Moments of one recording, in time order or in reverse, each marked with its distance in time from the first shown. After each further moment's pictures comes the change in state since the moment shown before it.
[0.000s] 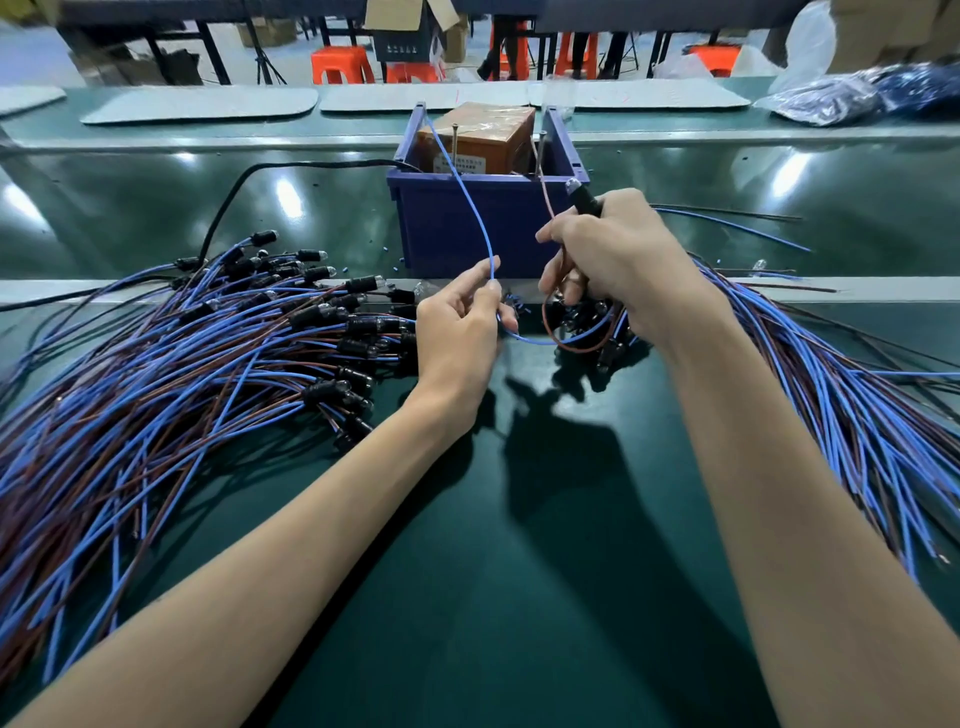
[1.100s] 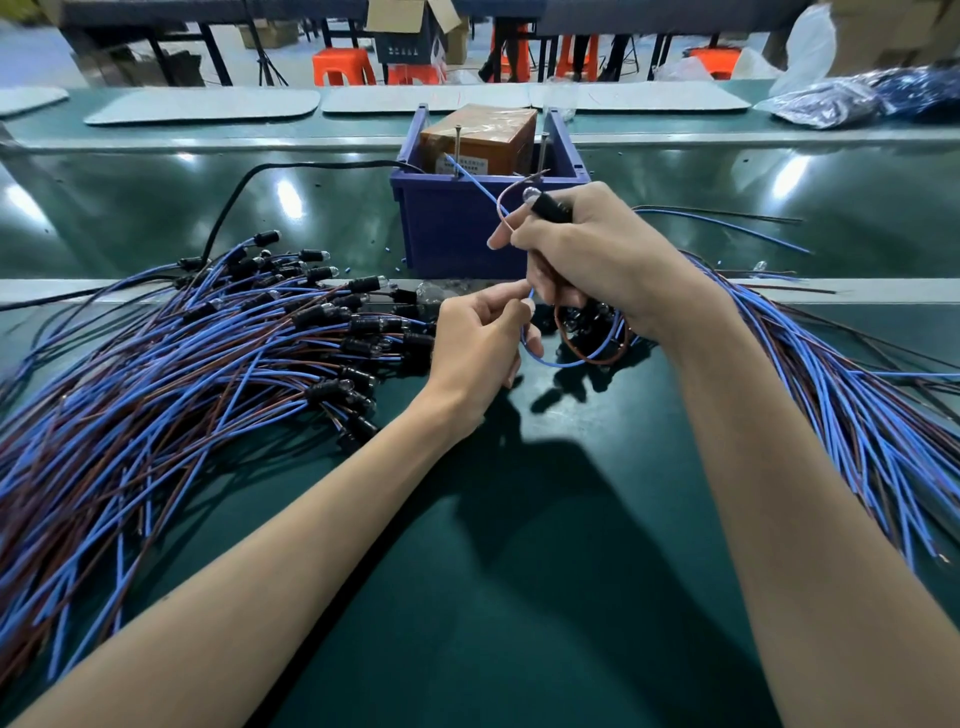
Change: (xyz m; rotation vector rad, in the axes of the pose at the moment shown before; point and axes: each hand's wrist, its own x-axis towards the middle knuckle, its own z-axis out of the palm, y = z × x) left_hand -0.012 0.005 -0.001 0.102 -0.209 -0.009; right_hand -0.015 -0.014 0.002 -0.087 -0.240 -0.212
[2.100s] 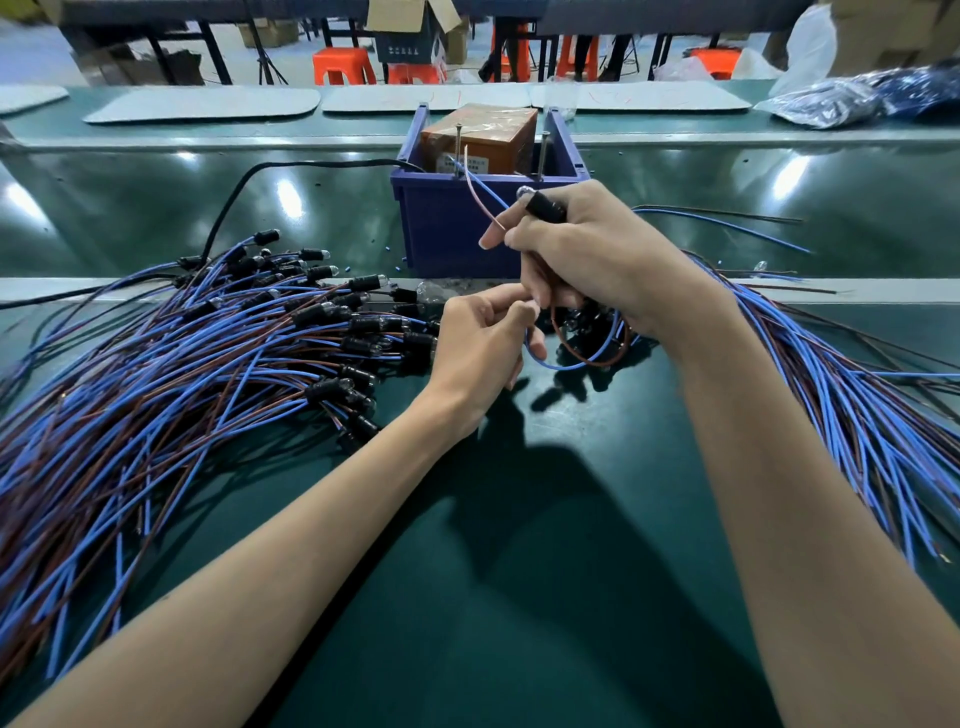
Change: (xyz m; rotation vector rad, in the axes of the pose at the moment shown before) left_hand -0.004 0.004 -0.001 -0.018 -0.064 0.044; right_hand -0.003 -0.005 -0.001 -0.010 -0.058 -0.024
